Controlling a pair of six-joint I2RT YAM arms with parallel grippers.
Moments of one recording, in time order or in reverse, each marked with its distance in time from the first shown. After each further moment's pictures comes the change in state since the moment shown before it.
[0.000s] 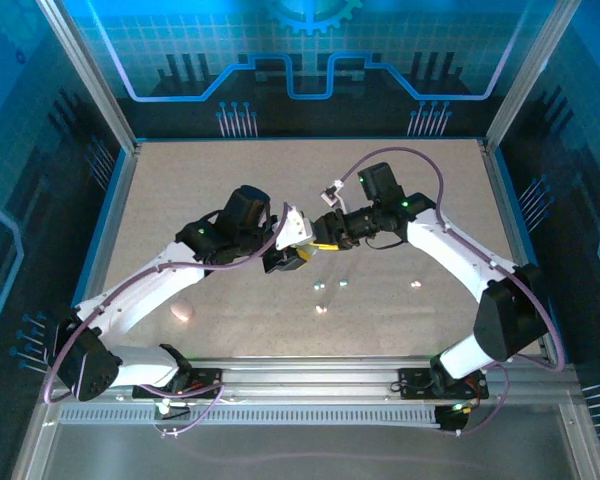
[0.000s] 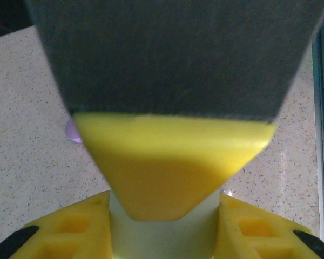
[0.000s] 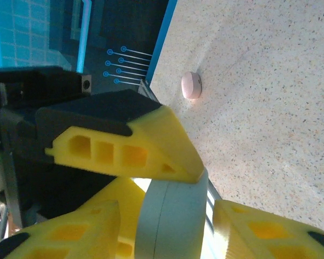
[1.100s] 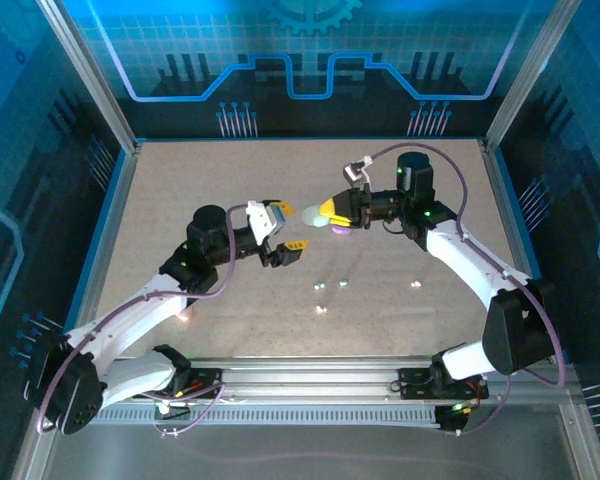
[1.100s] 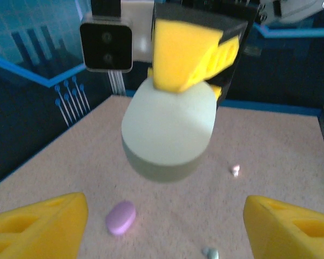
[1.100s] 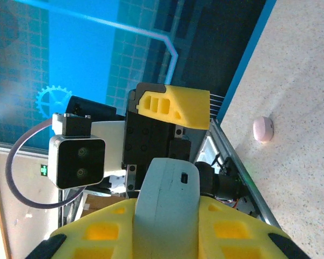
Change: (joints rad) left arm 0.109 -0.181 -0.392 0.837 0.135 -0.317; right arm -0.152 -0.095 -0.173 0.693 -0.251 0.555
